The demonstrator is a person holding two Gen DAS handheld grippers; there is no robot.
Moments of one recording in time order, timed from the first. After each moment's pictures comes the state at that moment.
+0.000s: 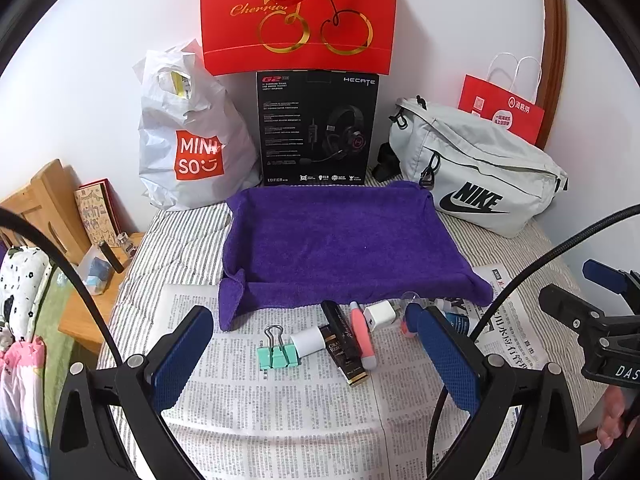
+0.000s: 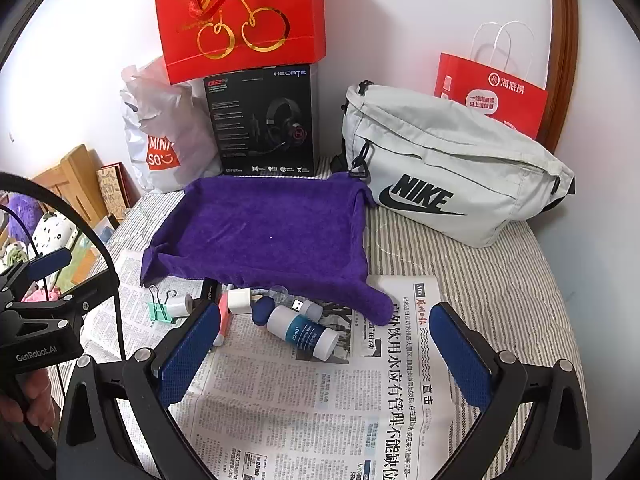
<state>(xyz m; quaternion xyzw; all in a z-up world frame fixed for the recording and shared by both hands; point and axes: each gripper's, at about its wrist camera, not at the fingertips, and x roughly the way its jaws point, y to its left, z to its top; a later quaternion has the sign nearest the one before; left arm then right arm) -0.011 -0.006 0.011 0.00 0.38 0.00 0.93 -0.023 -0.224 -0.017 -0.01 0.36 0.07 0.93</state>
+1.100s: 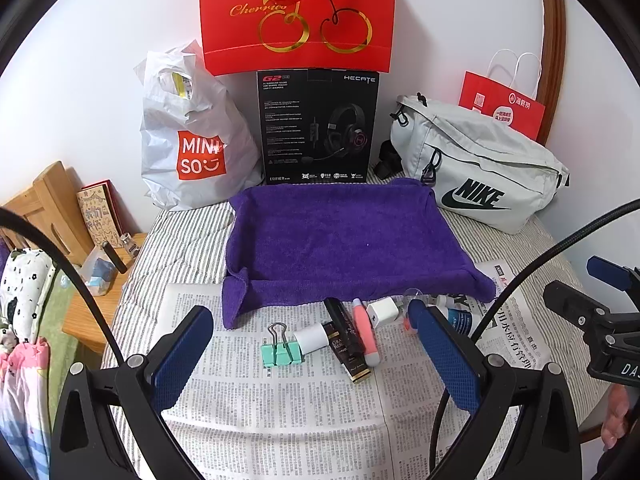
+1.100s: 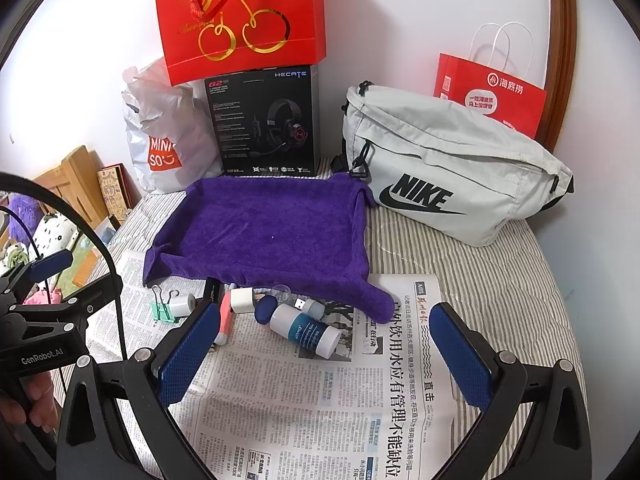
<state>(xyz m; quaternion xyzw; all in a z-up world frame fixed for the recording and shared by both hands) -0.015 -0.005 0.010 0.00 0.38 0.00 0.92 -0.028 -0.222 -0.015 -0.01 0.36 0.07 0.93</state>
